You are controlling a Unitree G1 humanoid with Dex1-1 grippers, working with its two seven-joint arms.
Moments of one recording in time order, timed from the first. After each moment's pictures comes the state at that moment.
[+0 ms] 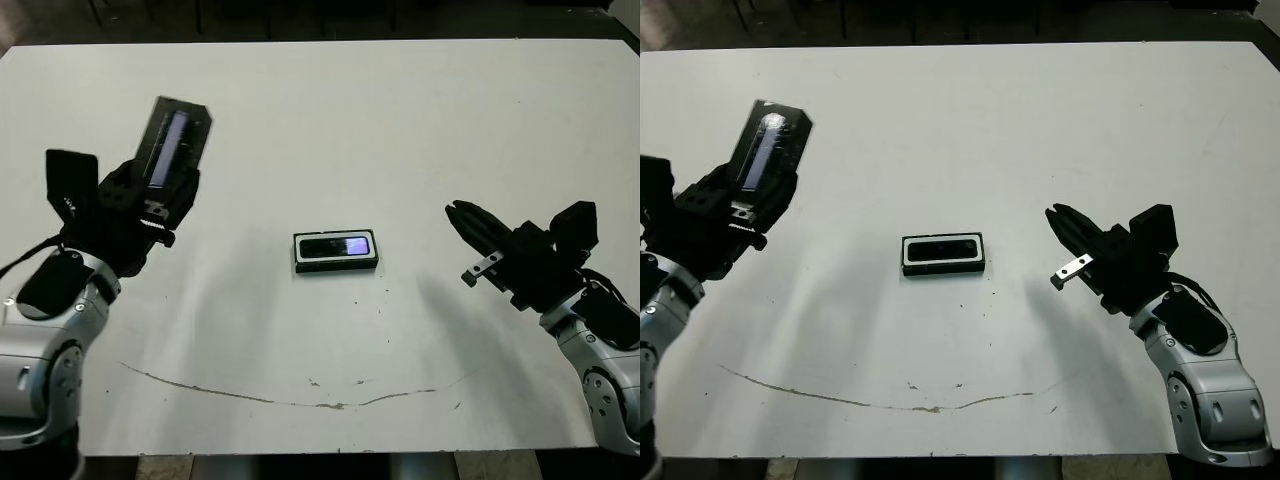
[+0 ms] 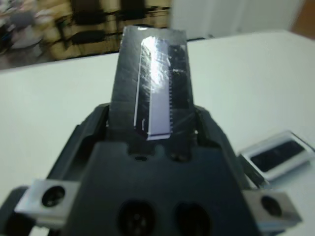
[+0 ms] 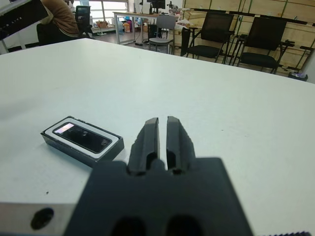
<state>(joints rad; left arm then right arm) -0.18 0.54 0.19 -0.55 -0.34 0.73 -0.42 -0.04 -0.48 -0.10 -0.37 0.37 0.36 0.48</state>
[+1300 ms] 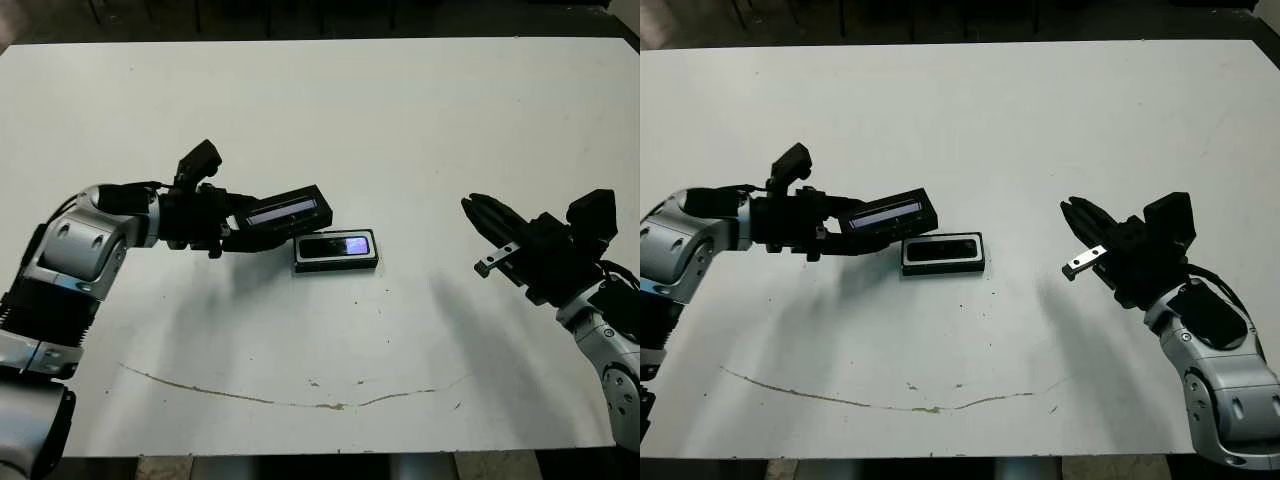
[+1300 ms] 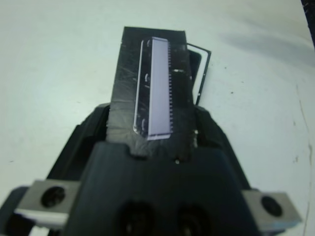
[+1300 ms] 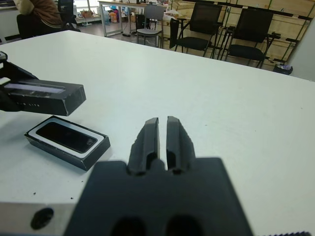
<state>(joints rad) -0.62 0.61 -0.23 0.22 -0.31 0.53 -1.10 -0.06 -0.51 -0.15 -0.44 0.38 0.49 0.44</state>
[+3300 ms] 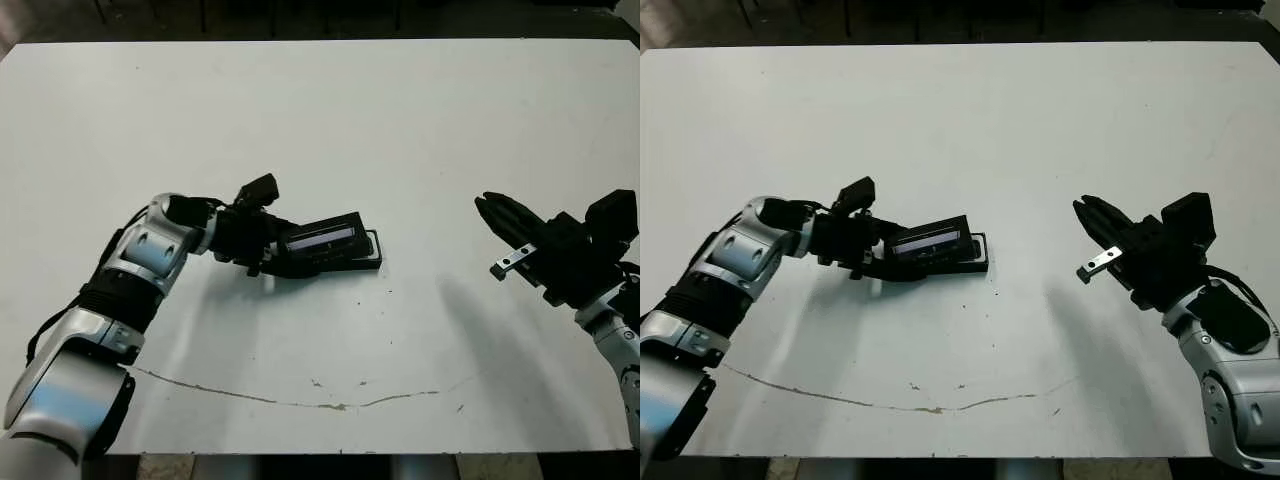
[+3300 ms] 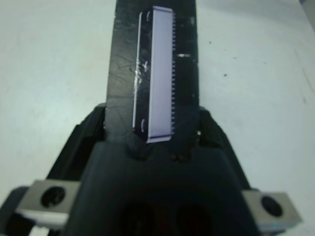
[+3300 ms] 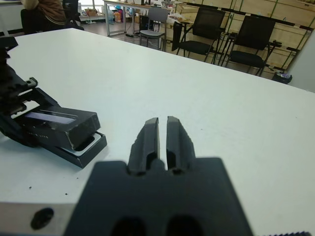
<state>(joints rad) -0.74 0.40 -0.38 0.54 -0.10 0.25 -1.24 -0.04 -0.55 -0.19 -0.43 0.38 0.45 0.49</state>
